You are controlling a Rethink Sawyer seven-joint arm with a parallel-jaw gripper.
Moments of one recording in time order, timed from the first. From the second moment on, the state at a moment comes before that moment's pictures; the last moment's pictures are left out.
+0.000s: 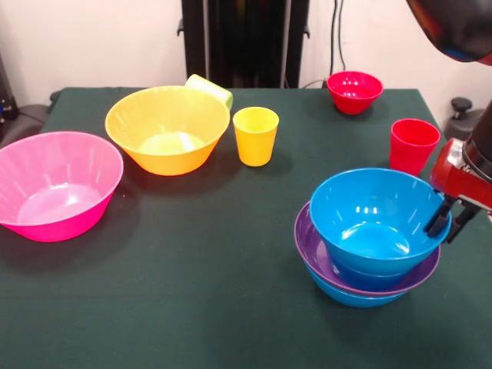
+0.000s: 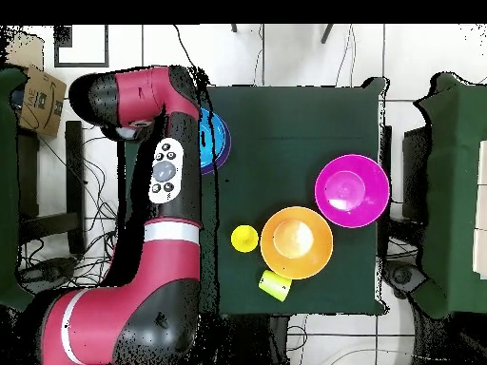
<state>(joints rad) 0.19 -0.07 -0.29 0.58 0.11 1.17 2.32</state>
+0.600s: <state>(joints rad) 0.19 -0.07 -0.29 0.58 0.11 1.16 2.32</state>
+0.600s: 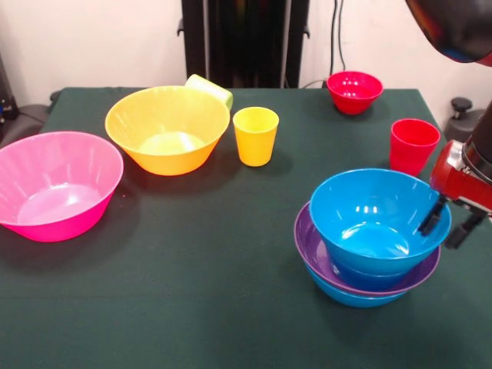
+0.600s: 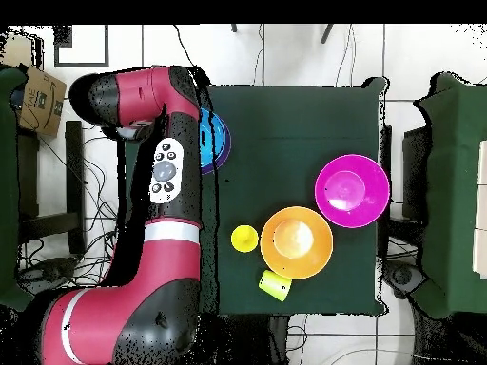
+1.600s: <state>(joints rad) 0.15 -0.09 -0.29 0.60 0.11 1.15 2.32</state>
